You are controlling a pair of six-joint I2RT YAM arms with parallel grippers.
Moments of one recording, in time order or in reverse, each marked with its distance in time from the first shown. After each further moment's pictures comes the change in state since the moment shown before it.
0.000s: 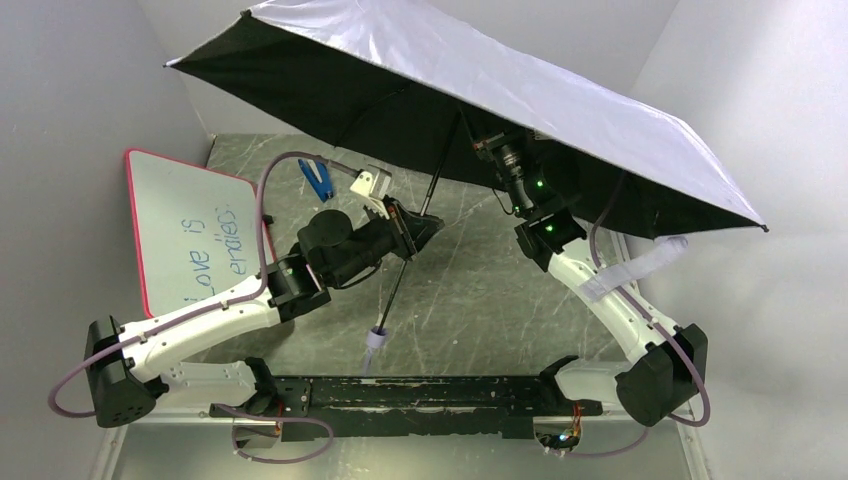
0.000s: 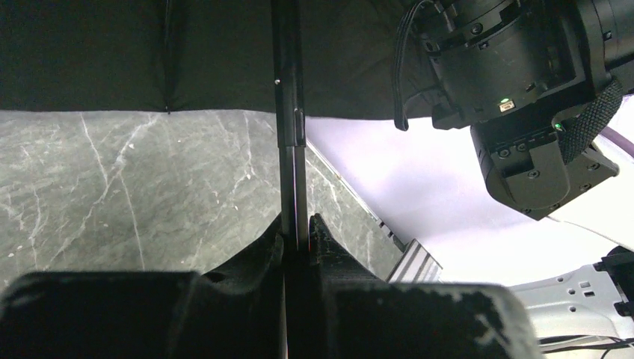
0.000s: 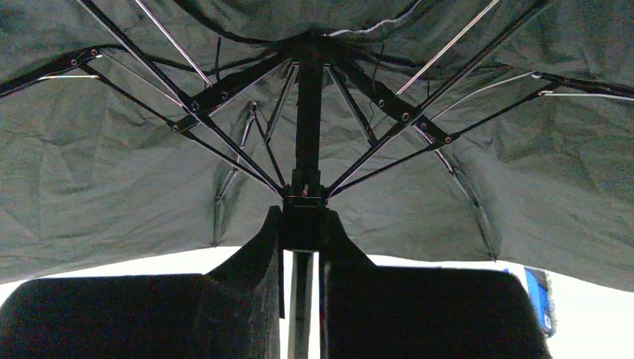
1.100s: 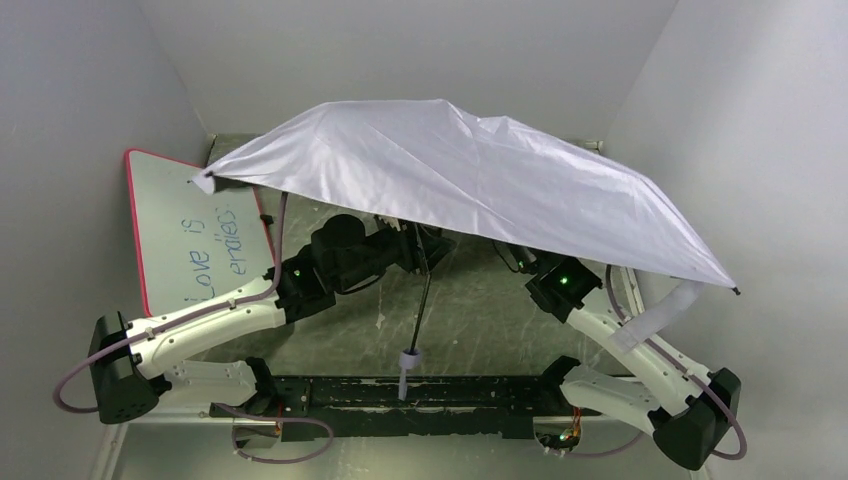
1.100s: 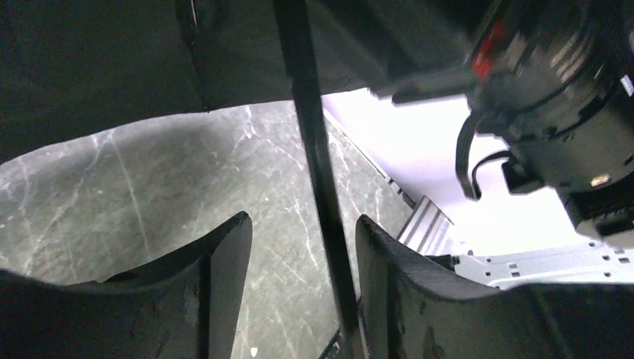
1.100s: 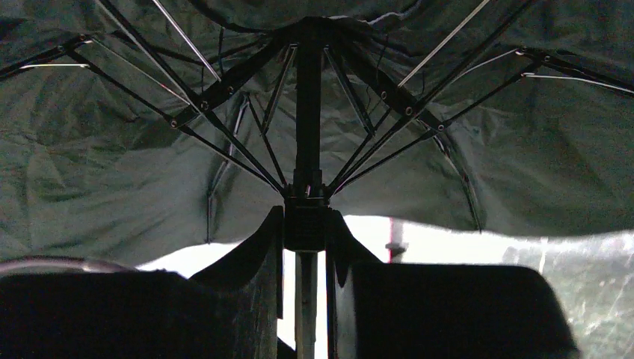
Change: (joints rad) left arm -0.014 0.025 -0.016 -0.060 0.034 0.026; right arm 0.183 -0.296 -0.276 -0.222 0.101 -0.106
